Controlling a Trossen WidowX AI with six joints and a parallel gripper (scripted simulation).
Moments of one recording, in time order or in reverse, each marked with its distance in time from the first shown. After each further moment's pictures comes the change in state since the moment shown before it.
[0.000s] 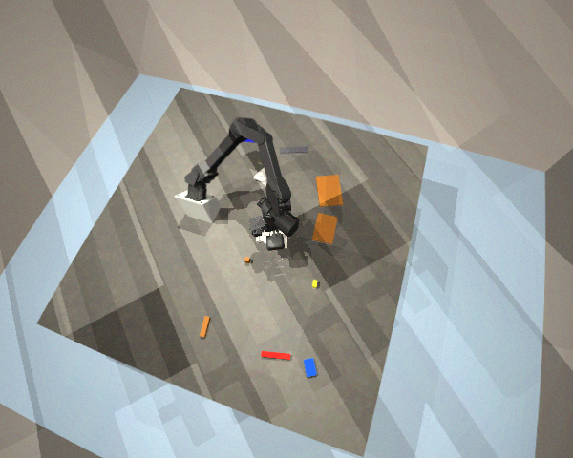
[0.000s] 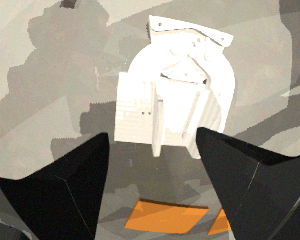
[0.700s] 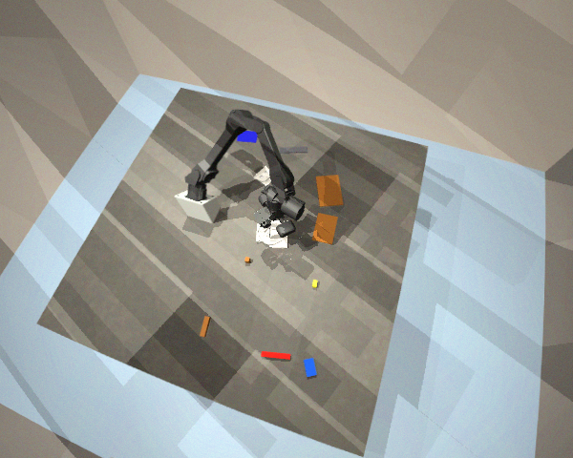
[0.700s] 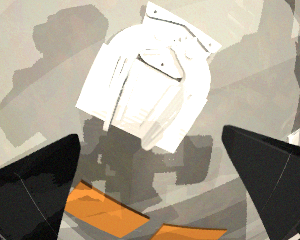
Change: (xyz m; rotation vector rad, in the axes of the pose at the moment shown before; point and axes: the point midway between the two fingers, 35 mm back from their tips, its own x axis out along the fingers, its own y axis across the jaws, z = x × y) arm -0.006 -0.039 -0.017 -0.364 -0.043 0.036
